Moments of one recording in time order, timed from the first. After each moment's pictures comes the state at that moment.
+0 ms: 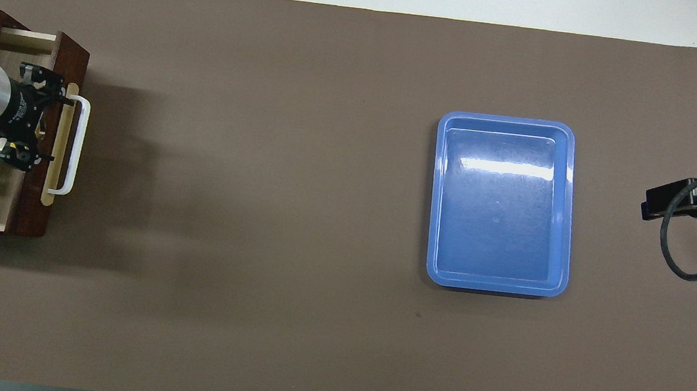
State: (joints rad) left arm 0.16 0.10 -0.14 -1.89 0.04 2.02 -1.31; right arm -0.06 -0.01 0.06 -1.58 0.00 1.47 -0.02
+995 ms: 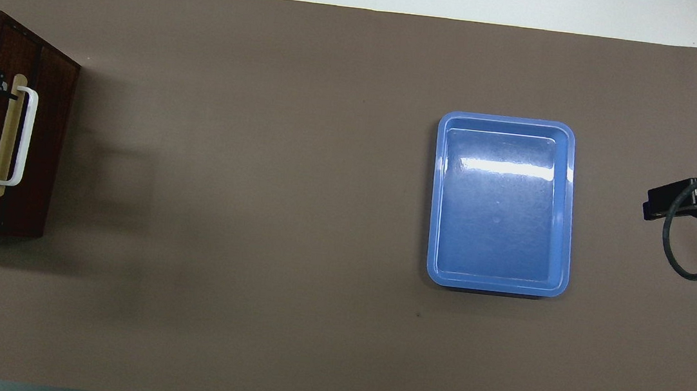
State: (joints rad) left arm 0.28 0.09 -0.16 -1.87 0.06 2.03 -1.13; right arm -0.06 -0.01 0.06 -1.58 0.00 1.47 -0.02
